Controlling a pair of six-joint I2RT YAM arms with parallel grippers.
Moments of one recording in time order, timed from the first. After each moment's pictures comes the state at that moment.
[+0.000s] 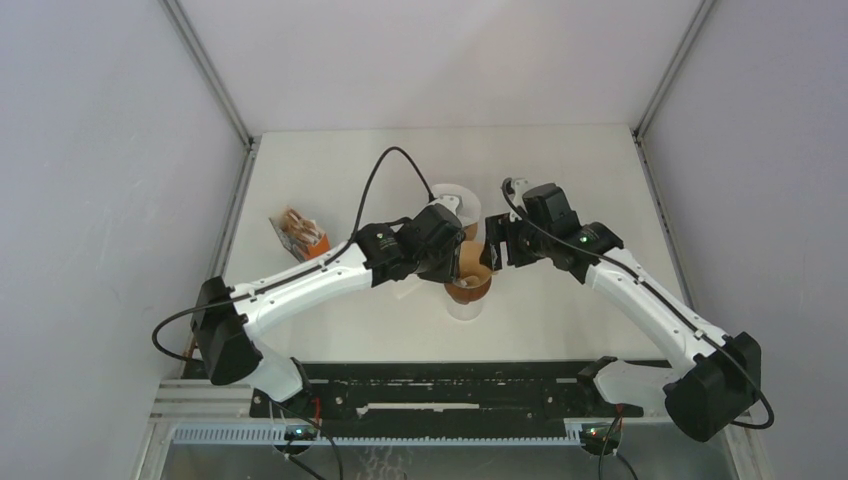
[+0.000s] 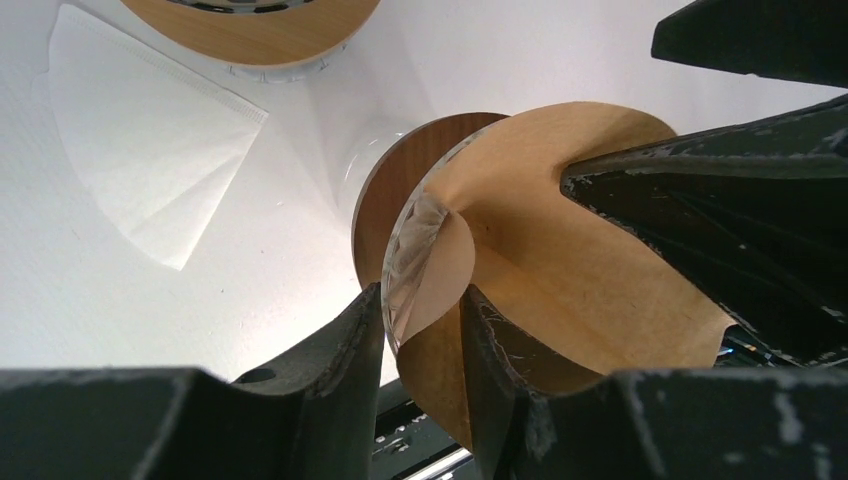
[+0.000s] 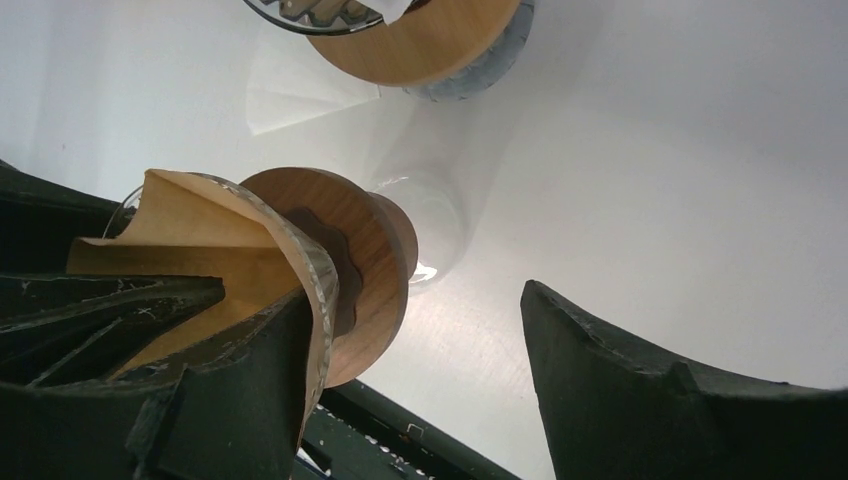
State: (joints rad) left arm -1.01 1.52 1.34 -0.71 -0.18 -0.66; right arm 0.52 1.19 1.04 -0.68 -0.15 0.28
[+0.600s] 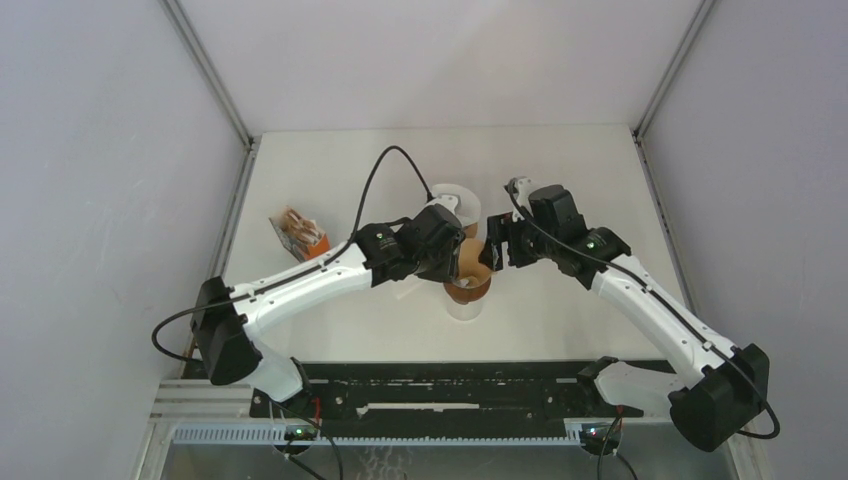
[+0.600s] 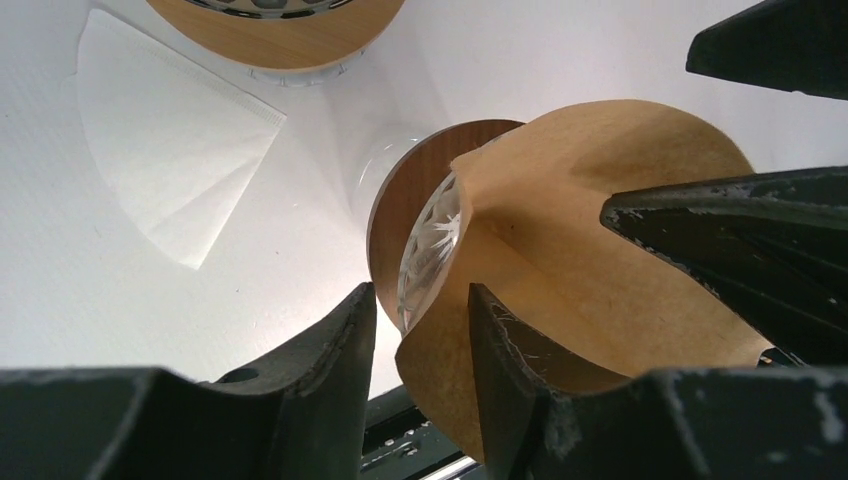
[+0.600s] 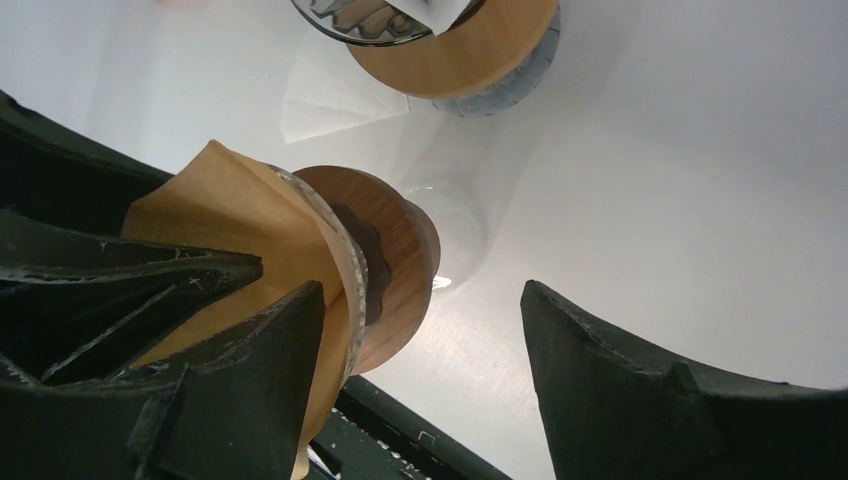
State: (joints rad) left arm -1.01 1.52 1.34 -0.72 -0.21 -0.66; right arm 0.52 1.15 1.02 -0.64 -0.19 0.28
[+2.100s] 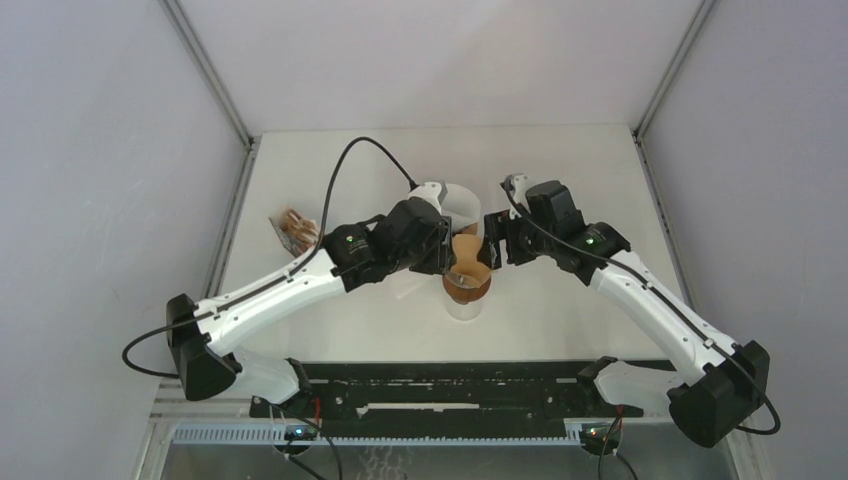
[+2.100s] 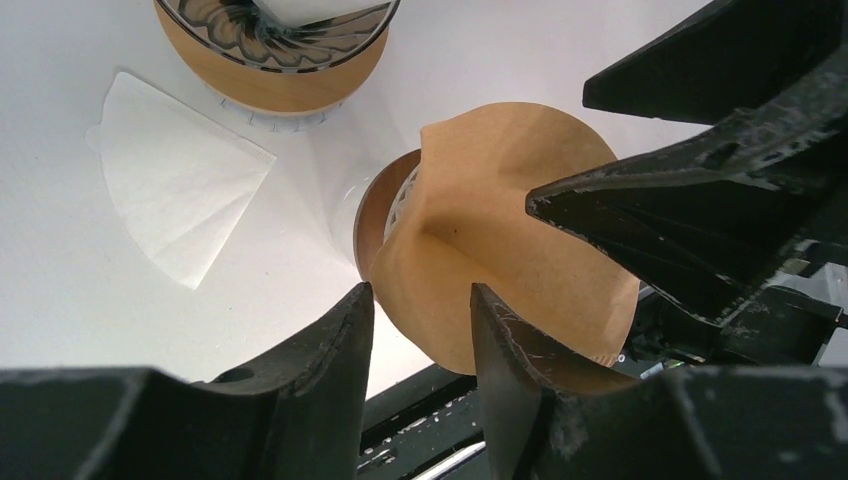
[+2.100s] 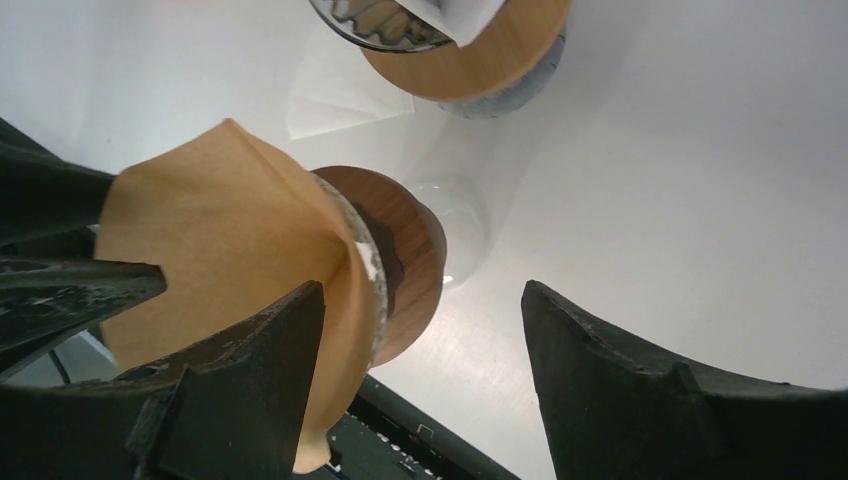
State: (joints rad) left arm -1.00 1.38 1.34 -0.69 -0.23 -0.66; right arm 0.55 1.15 1.07 -0.68 -0.19 0.27
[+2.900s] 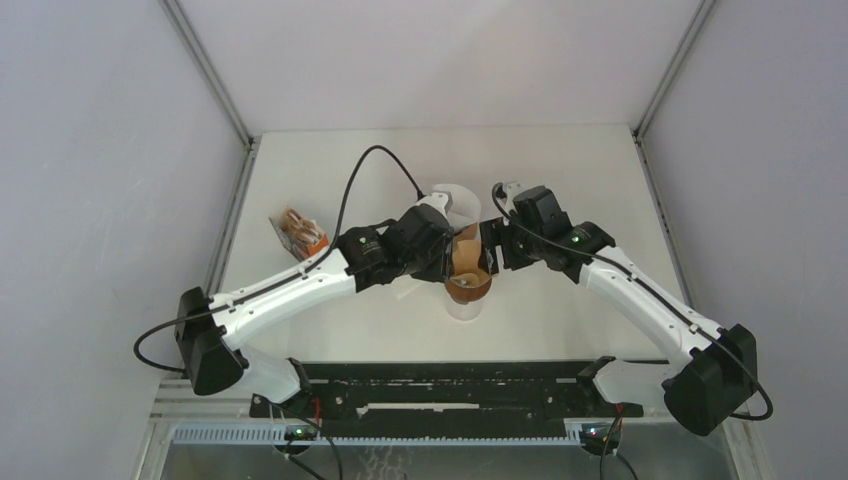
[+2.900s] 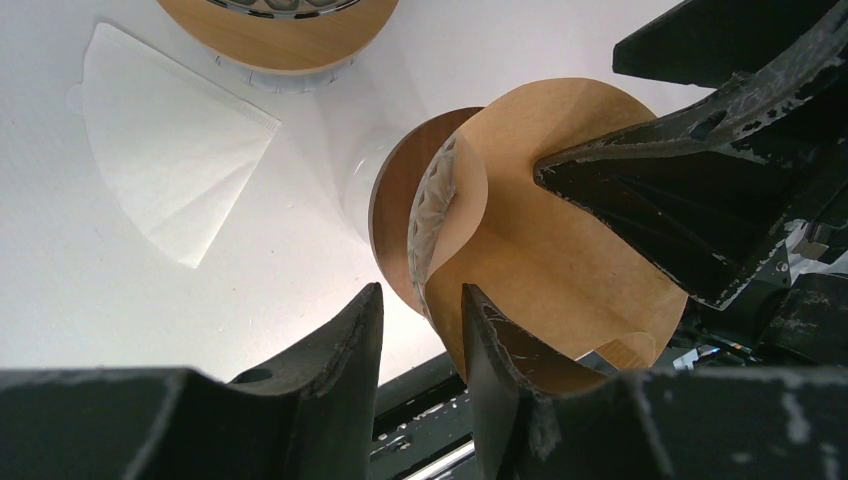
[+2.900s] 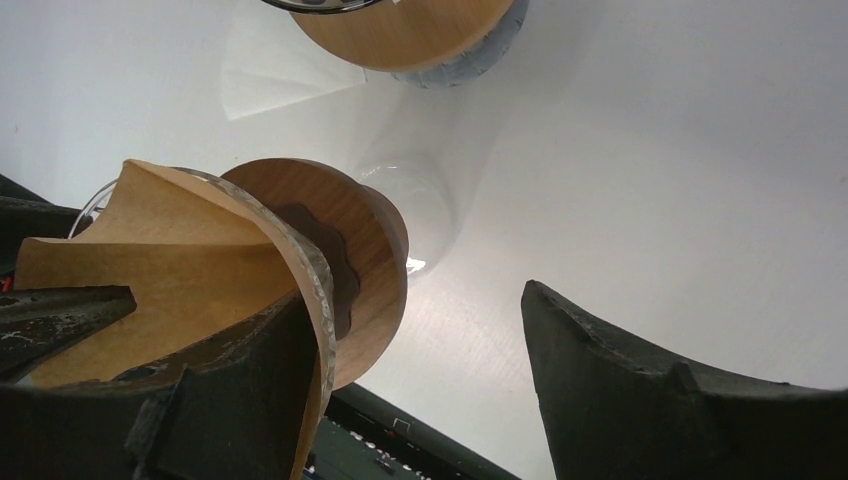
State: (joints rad) left arm -1.00 1.43 1.30 -0.70 -0.20 -0.66; right arm 0.57 1.22 1.04 -0.69 -0.10 0.26
